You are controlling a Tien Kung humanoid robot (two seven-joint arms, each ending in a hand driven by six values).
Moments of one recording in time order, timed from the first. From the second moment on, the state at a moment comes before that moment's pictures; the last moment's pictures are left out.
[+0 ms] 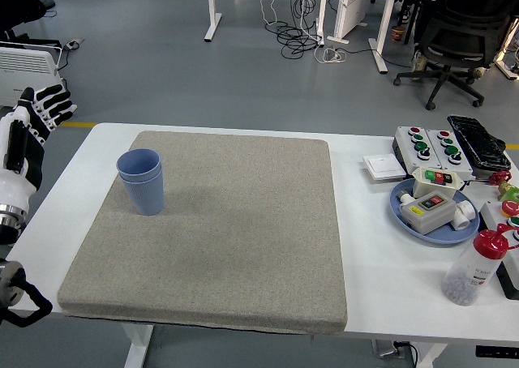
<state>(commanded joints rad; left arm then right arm) -0.20 0.32 -1.50 -1.43 0.79 0.11 -0.22 0.18 -0.18 0.10 0.26 -0.10 -0.23 -0.17</state>
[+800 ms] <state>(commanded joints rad) -0.05 0.19 -1.53 -1.39 0.55 0.08 -0.26 0.20 -0.19 0.10 0.26 -0.11 -0.23 -0.17</state>
